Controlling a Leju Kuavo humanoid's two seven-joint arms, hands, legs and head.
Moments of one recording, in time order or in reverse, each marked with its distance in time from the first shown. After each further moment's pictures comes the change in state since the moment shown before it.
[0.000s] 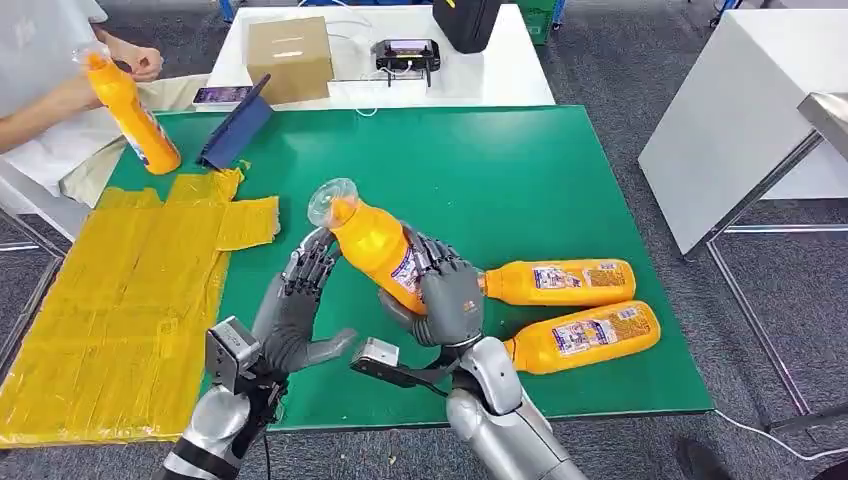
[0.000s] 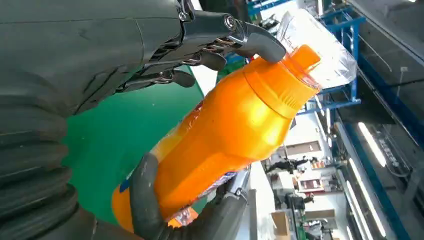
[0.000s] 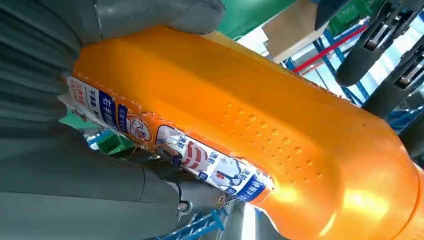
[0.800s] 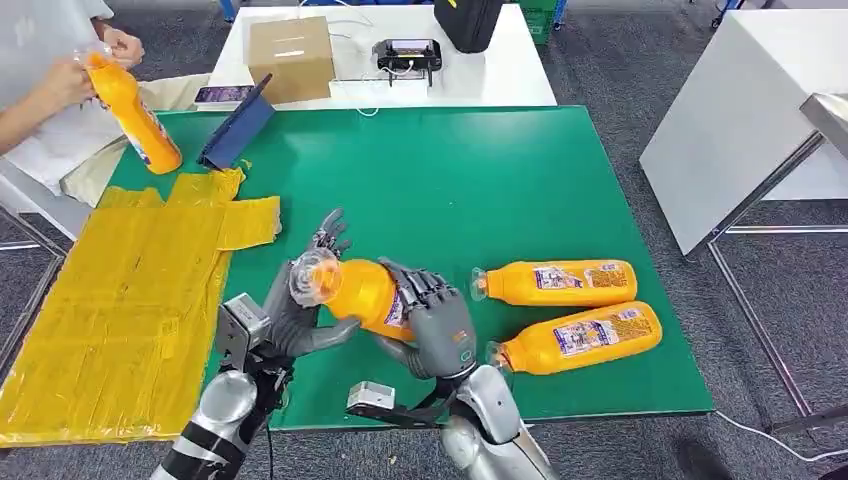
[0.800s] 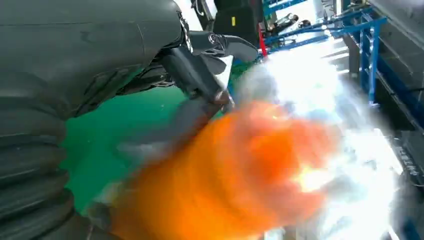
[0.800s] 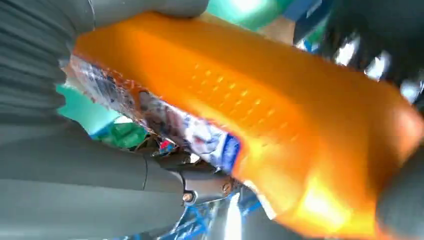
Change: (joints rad) left arm -0.049 -0.015 0.017 0.072 -0.002 0.049 0.037; right arm 0.128 0.056 -0.148 -0.083 -0.012 -0.010 -0.176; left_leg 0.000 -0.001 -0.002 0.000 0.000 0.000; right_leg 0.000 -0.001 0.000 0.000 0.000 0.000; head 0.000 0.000
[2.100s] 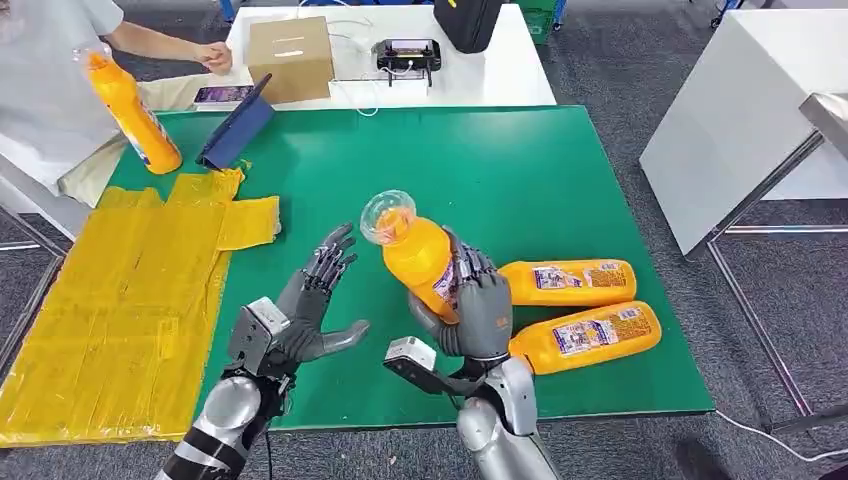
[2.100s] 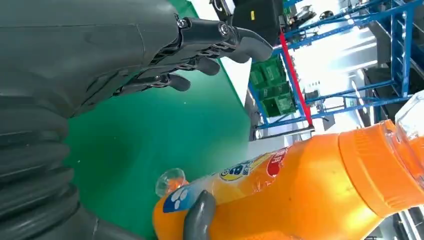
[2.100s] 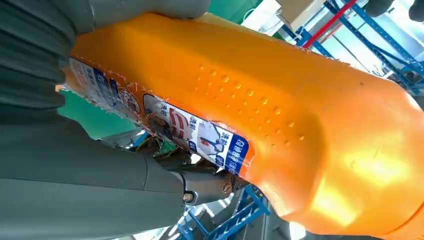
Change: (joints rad) left arm 0.012 0.000 -0.010 0.010 -0.018 -0.002 0.018; right arm 0.021 0.051 -0.144 -0.053 -0.041 0.000 0.017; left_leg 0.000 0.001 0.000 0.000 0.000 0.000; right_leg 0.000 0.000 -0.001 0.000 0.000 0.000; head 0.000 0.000
